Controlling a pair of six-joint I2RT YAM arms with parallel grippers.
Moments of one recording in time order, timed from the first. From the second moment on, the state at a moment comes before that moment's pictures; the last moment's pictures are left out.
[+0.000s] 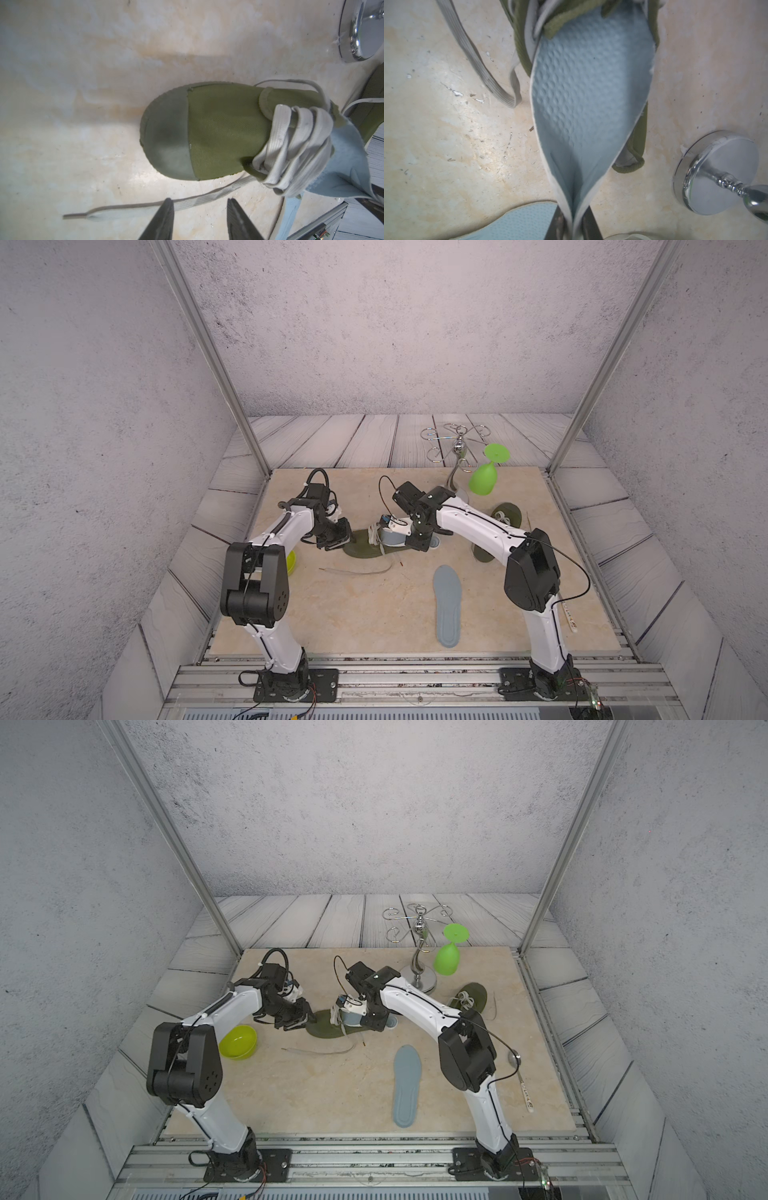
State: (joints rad) left arm -0.13 1.76 1.26 -0.78 0.41 -0.30; right arm 0.77 2.10 1.91 -1.14 0.06 -0.55
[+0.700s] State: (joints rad) left arm -0.12 1.80 1.26 -0.78 0.28 -0.29; right arm 0.77 2.13 1.94 -1.16 0.03 -0.55
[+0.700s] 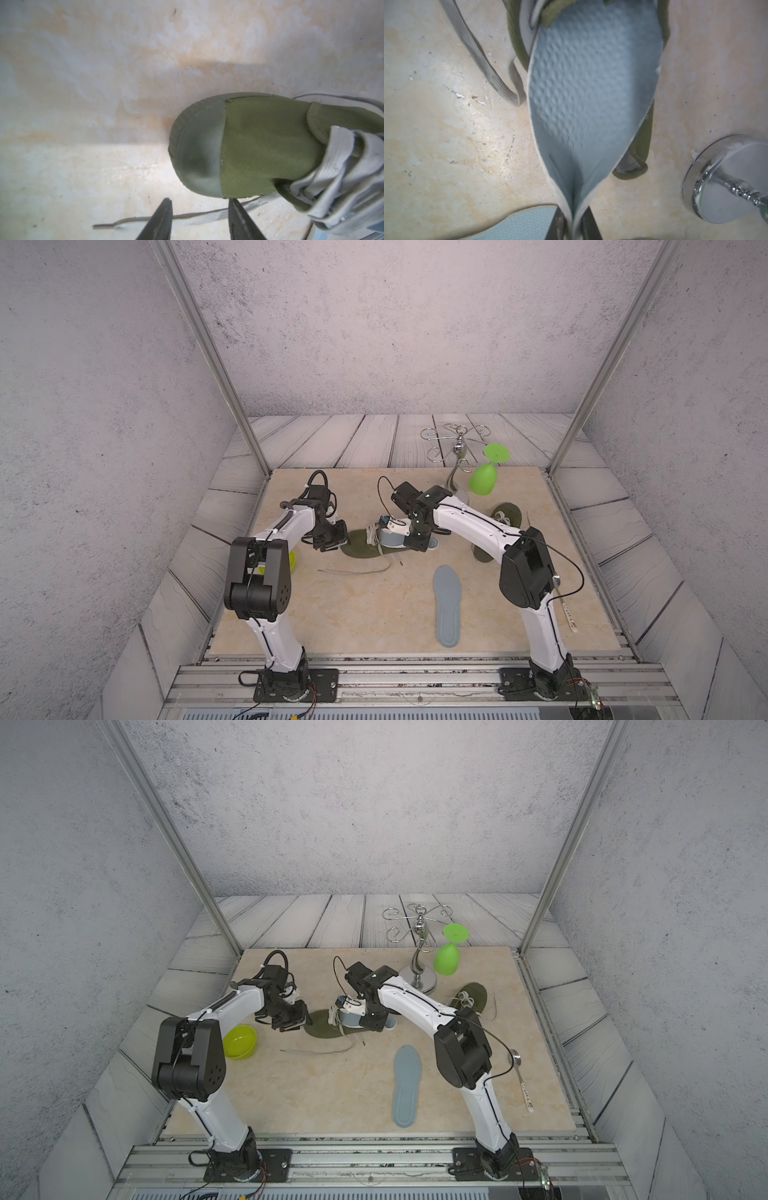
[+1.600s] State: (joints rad) left arm -0.12 1.99 1.44 -0.64 0.39 -0.23; right arm 0.76 2.28 2.16 -1.20 0.07 -0.59
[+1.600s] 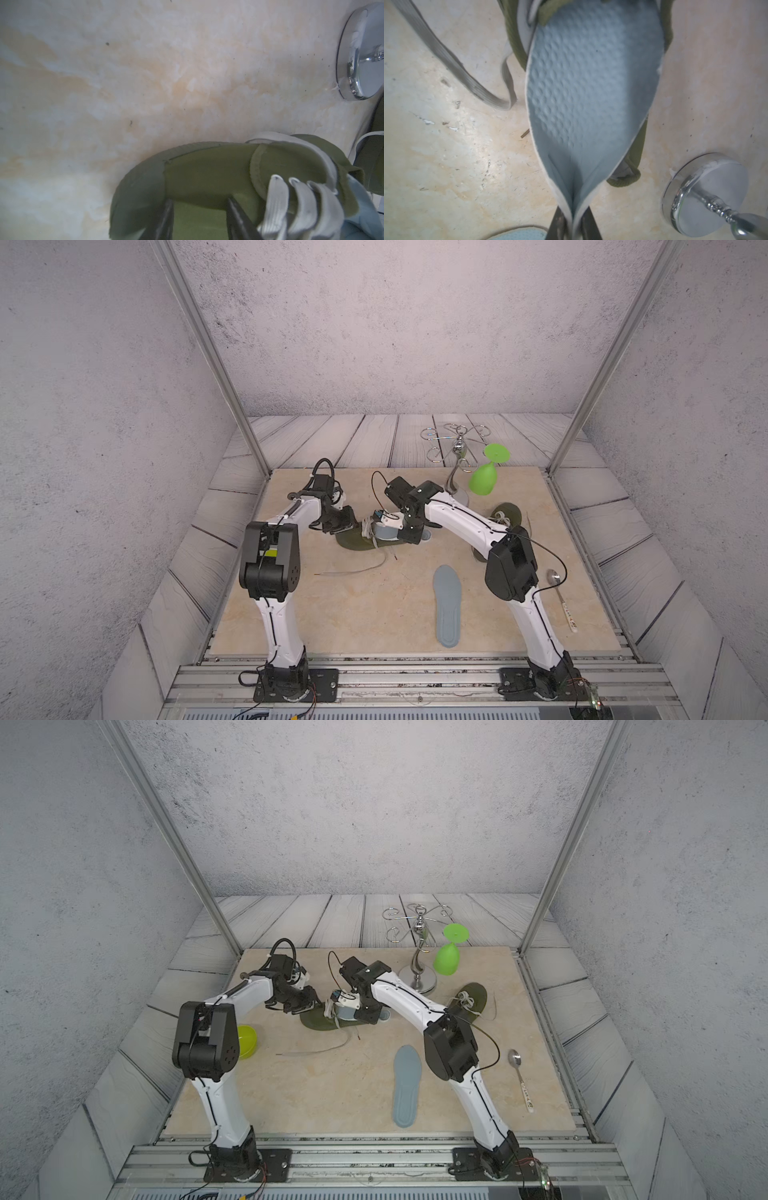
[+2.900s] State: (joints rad) left arm -0.21 2.05 1.52 -0.62 0.55 -0.28; right arm 0.78 2.23 2.12 -1.38 0.05 -0.27
